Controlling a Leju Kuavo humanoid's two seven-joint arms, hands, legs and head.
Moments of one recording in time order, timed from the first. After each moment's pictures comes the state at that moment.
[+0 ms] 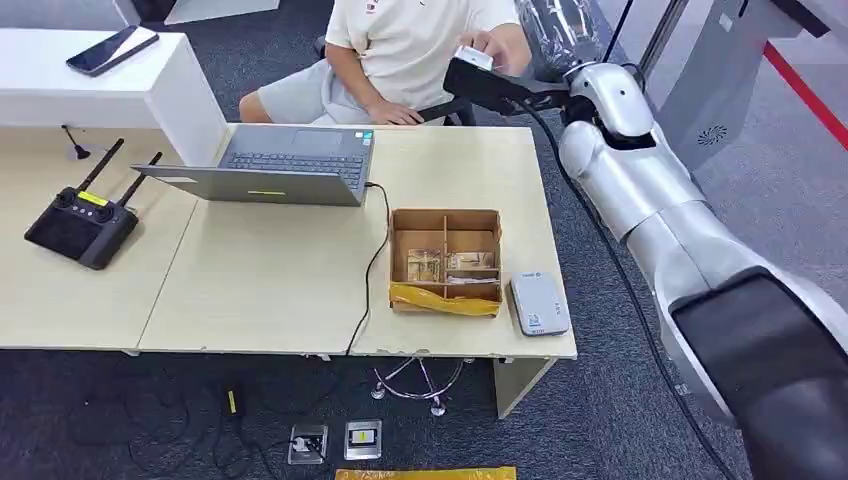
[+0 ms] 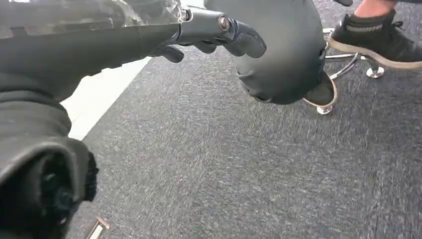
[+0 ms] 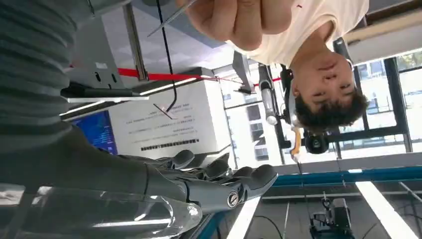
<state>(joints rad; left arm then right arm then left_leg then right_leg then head) -0.12 0.29 0.15 -0.21 -0.30 0.46 -0.06 -1.31 -0.09 0.69 -0.53 0.82 -0.20 -0.20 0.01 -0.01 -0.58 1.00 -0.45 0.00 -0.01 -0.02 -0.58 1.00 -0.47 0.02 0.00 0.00</state>
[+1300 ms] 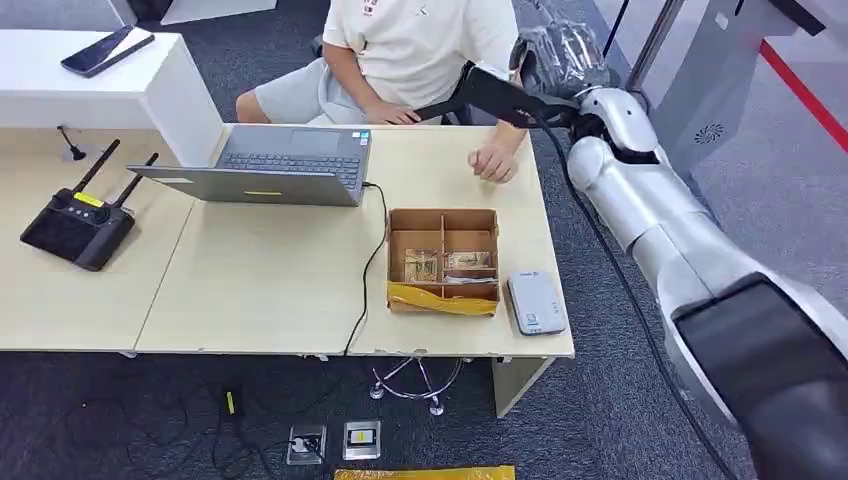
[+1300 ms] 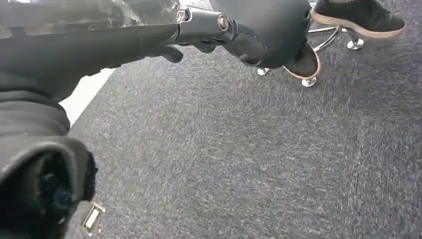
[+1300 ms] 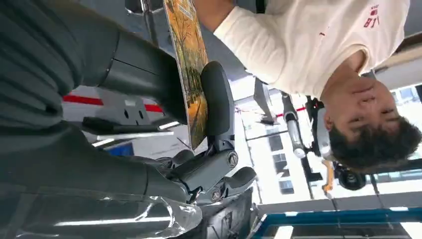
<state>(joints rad) -0.12 0.23 0.15 -0.20 -0.26 0.46 -0.13 -1.27 -0.14 0.73 -0.51 0.64 -0.17 -0.16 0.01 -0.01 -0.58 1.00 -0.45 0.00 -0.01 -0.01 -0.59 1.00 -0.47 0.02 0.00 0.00</state>
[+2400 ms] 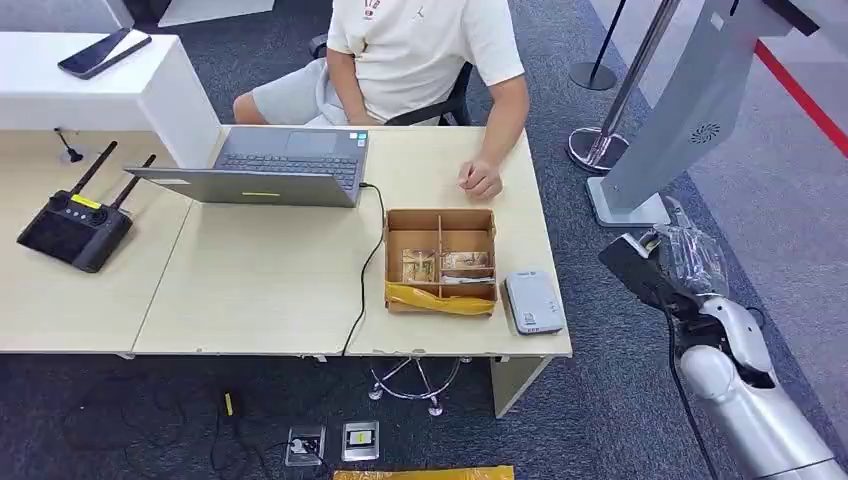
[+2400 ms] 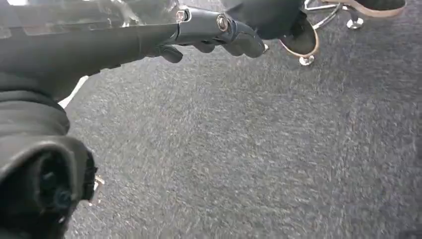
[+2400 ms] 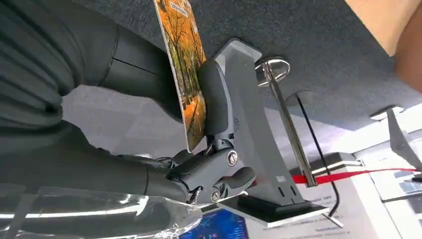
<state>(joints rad) -0.14 0.17 0.17 -0.20 -0.20 0.47 -0.17 -0.34 -0.59 0.32 -1.40 0.65 -0.10 0.16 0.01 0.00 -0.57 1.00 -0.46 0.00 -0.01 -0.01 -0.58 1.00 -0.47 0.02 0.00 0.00</state>
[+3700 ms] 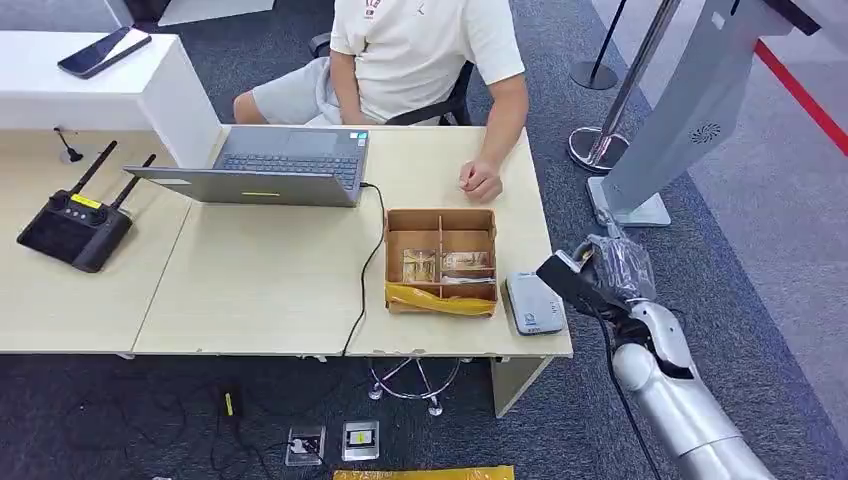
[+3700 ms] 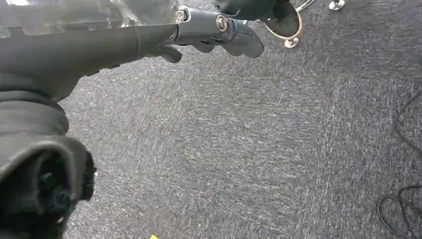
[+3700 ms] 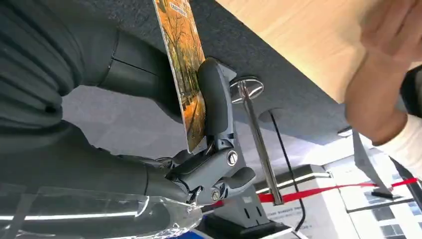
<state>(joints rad) -0.16 0.15 0.17 -0.20 -0.21 0.43 -0.20 -0.42 -0.38 0.37 -1.13 0.77 -0.19 0.01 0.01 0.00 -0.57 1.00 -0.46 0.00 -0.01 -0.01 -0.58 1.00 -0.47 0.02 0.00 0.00</state>
